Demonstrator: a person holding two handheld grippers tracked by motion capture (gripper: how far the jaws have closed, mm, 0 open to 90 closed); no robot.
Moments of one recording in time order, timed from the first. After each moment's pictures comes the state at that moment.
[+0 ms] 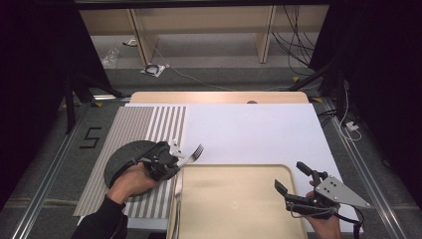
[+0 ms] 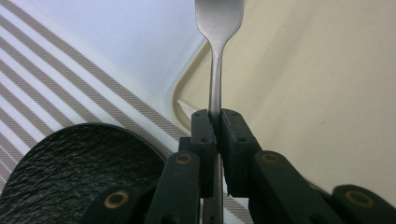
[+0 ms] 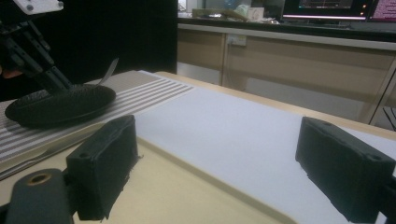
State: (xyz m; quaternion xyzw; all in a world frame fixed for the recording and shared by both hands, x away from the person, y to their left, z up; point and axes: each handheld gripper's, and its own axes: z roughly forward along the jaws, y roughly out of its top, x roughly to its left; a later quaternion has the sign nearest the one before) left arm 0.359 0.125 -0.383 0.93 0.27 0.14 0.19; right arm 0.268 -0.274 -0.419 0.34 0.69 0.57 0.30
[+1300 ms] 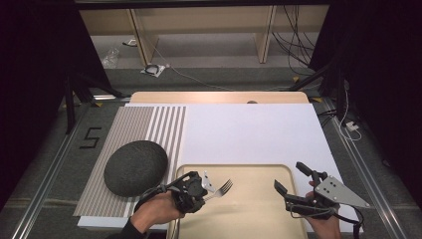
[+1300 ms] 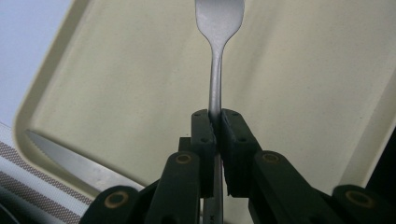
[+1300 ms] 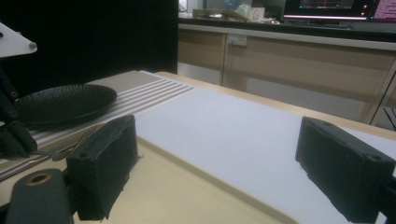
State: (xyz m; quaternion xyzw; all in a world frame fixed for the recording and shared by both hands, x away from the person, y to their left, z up) left arm 0.302 0.059 -0.407 0.96 0.21 0.07 0.18; right arm 0.267 -0.272 -0.420 0.34 0.69 0.57 0.30
